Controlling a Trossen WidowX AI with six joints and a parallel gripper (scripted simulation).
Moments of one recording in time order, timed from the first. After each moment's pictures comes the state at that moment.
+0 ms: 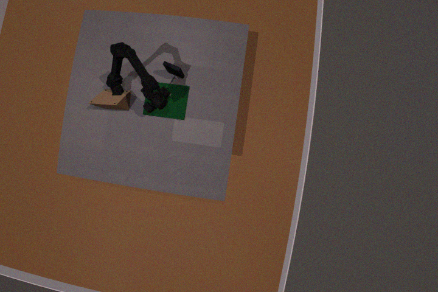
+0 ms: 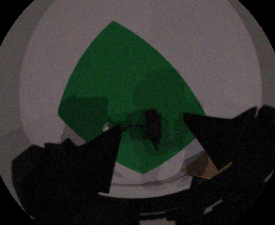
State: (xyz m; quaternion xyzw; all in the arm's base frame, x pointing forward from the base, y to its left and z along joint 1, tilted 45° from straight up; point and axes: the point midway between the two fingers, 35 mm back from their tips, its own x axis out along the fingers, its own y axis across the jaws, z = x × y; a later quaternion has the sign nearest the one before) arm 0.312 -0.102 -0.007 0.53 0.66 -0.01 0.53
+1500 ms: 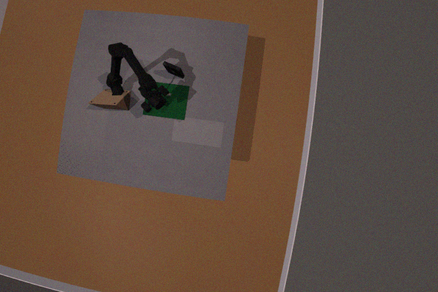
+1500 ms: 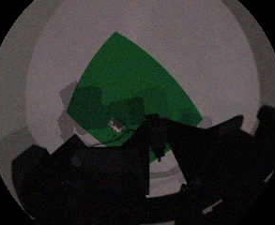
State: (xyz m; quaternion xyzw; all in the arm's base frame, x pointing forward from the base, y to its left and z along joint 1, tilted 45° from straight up) arm 0.308 -0.122 0.011 0.53 0.66 -0.02 0.53
